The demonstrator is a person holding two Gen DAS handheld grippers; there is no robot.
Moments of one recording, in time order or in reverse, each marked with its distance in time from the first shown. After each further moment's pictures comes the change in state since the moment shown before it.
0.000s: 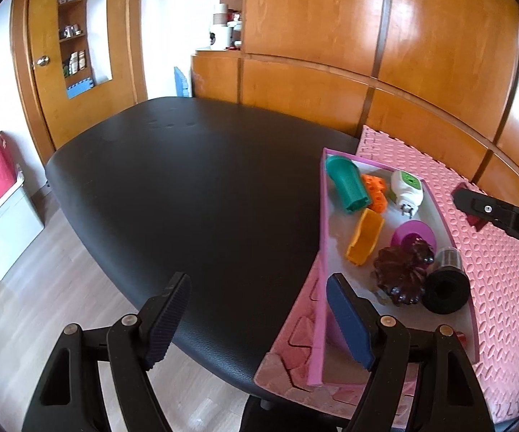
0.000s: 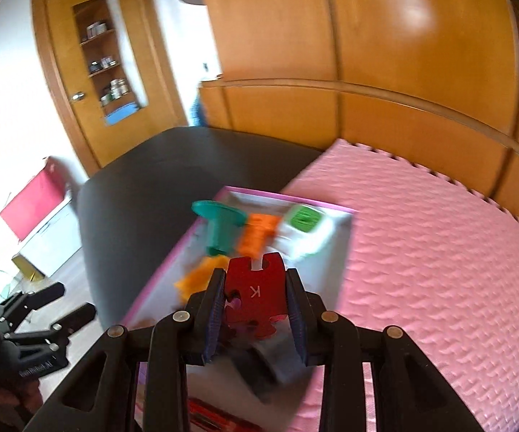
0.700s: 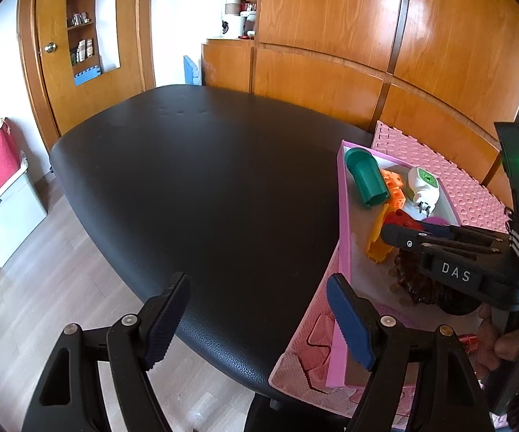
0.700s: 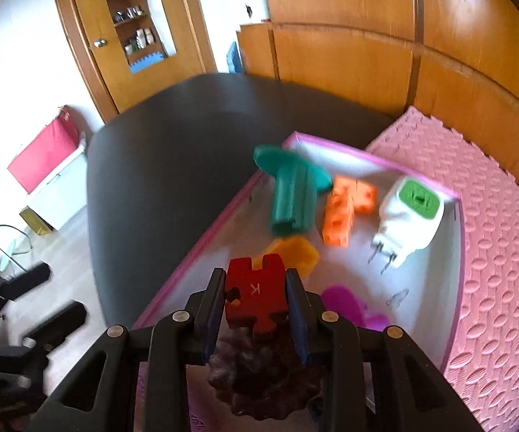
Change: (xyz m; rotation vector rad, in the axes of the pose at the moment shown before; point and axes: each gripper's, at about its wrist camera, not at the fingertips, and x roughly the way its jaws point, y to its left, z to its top) left arm 0.013 0.013 -0.002 -0.030 0.034 0.012; right arm 0.091 0.039 -0.012 -0.085 0.172 0.038
